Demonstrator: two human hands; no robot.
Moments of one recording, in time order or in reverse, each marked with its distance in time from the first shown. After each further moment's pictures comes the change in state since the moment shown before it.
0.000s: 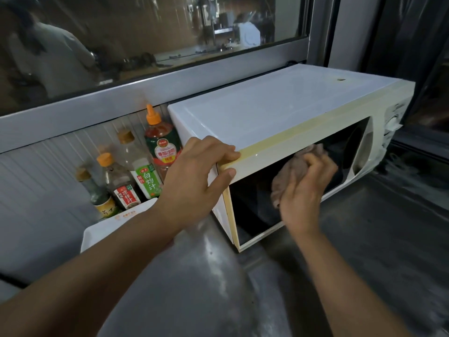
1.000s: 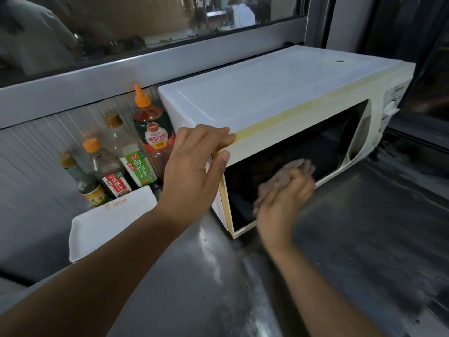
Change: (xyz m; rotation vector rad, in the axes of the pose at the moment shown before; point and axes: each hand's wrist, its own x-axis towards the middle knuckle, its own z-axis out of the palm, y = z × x) left_hand -0.012 0.002 0.023 -0.008 0.164 -0.021; right_hand -0.061 -0.006 0.017 -0.069 0.027 0.173
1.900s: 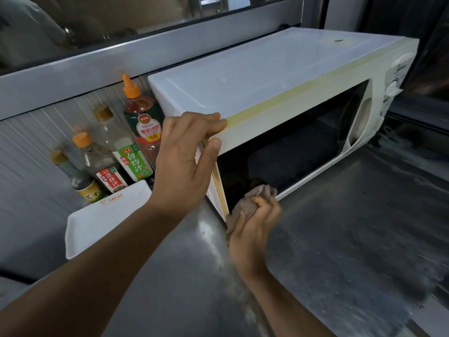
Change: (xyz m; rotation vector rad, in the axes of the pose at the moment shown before) left_hand -0.003 -0.002 0.008 -0.031 0.070 0.033; right_hand -0.076 0.003 0.008 0.172 -0.198 0.180
